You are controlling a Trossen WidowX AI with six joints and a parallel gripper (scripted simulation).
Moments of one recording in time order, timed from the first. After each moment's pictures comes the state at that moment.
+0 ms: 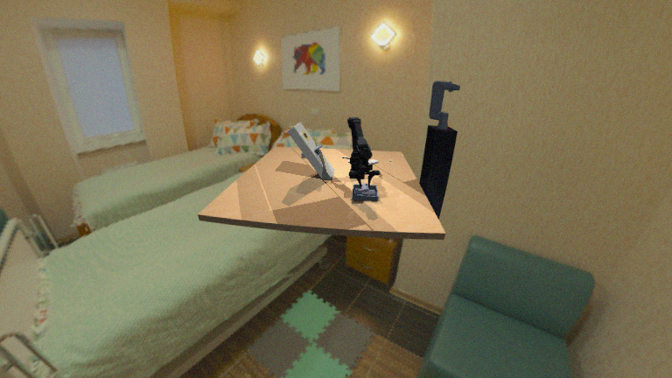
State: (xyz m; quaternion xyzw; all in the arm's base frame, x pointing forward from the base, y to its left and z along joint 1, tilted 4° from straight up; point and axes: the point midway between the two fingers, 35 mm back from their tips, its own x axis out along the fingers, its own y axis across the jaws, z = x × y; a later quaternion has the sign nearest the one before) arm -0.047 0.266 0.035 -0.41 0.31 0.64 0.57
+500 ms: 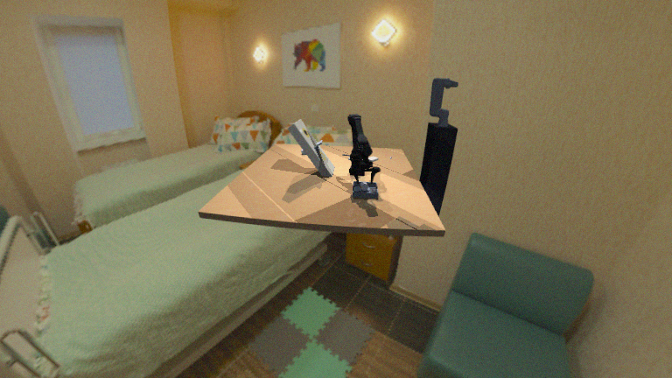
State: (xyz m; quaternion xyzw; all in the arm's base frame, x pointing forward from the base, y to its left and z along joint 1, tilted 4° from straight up) arm -0.047 0.267 0.036 -0.41 0.31 0.64 0.57
